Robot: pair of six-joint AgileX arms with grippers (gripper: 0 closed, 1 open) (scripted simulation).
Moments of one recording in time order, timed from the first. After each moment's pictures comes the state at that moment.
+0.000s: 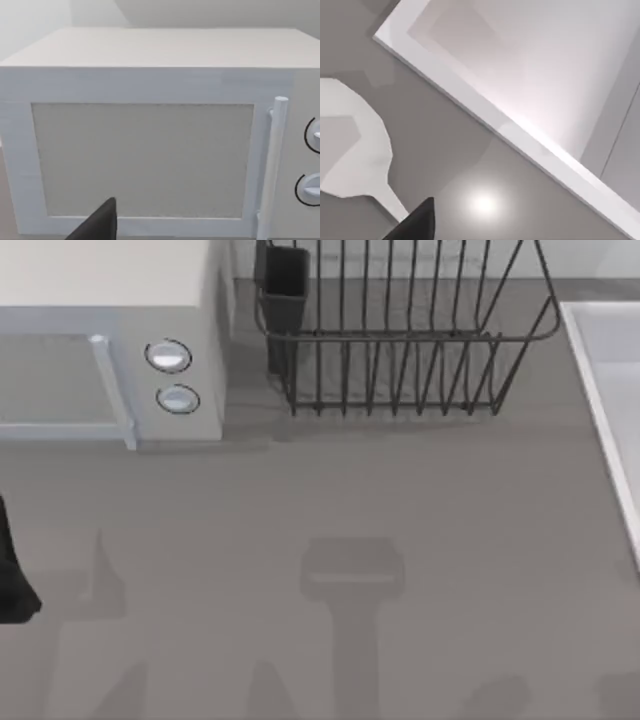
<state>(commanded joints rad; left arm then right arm) 0.00 0.00 0.00 0.00 0.00 0.00 -0.20 0.76 0.47 -0.59 0.00 -0.88</state>
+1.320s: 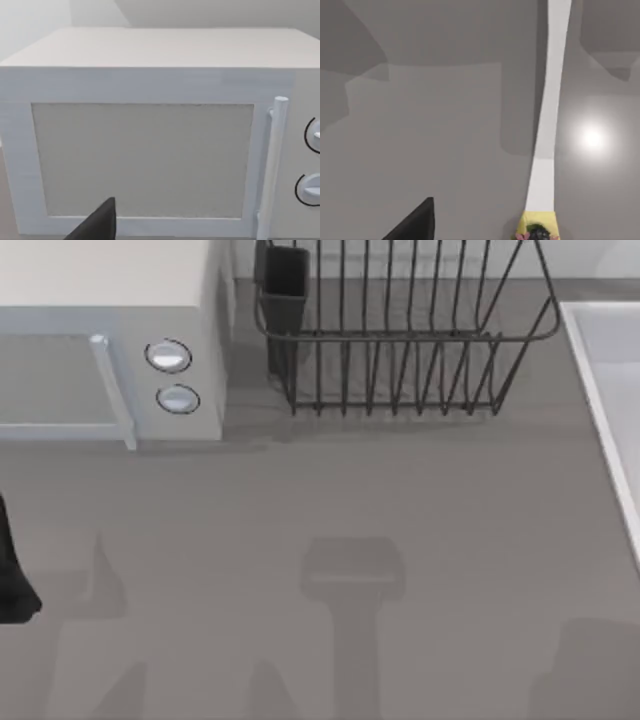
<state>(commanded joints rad) 0.00 0.00 0.00 0.00 0.00 0.00 -0.36 1.43 0.80 -0.95 0.01 -1.61</state>
